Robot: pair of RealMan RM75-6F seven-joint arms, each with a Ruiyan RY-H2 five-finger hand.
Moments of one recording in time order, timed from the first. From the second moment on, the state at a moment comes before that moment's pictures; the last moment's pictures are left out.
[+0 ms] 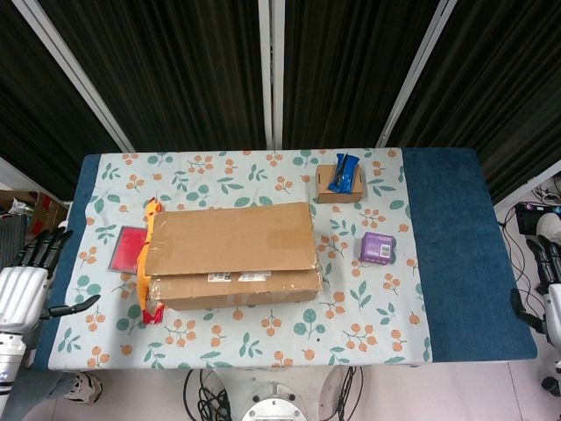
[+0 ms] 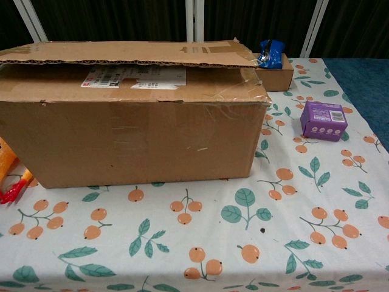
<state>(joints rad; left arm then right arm) -0.16 -0.94 -0.07 -1.85 1.50 1.44 0.06 0.02 -0.99 0.10 -1.70 -1.46 1.55 0.09</state>
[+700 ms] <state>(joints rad) -0.43 -1.16 -0.18 -1.88 1.49 1.21 0.15 0.02 -0.98 0.11 -1.68 -1.45 1.53 0.14</state>
